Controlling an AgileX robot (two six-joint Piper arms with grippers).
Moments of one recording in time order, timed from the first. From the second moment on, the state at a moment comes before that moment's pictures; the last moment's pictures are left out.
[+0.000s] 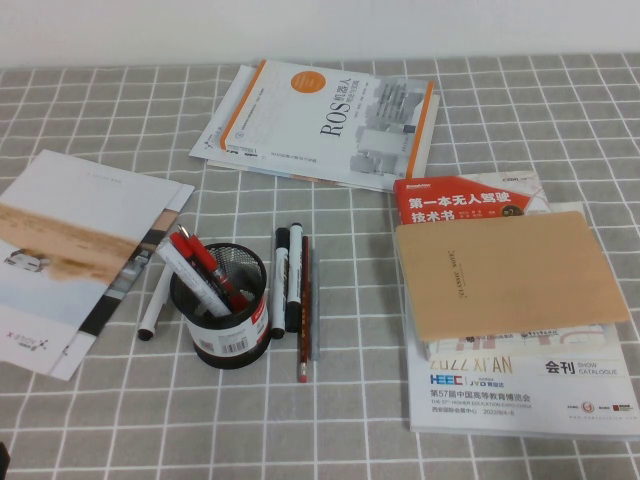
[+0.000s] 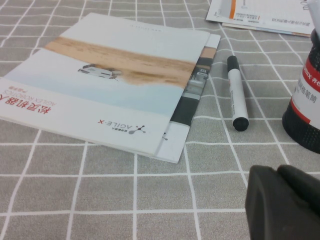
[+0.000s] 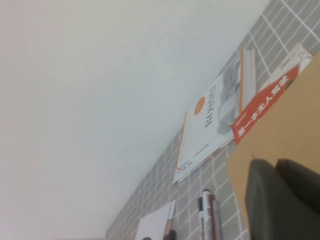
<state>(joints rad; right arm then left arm) 0.06 -0.01 0.03 1.31 0.24 -0.16 -0.12 -0.01 0.03 -0.04 0.38 0.03</state>
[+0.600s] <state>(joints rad) 0.06 0.44 -0.60 0.91 0.78 -0.42 -0.12 -0.01 0.03 -0.04 0.38 0.03</state>
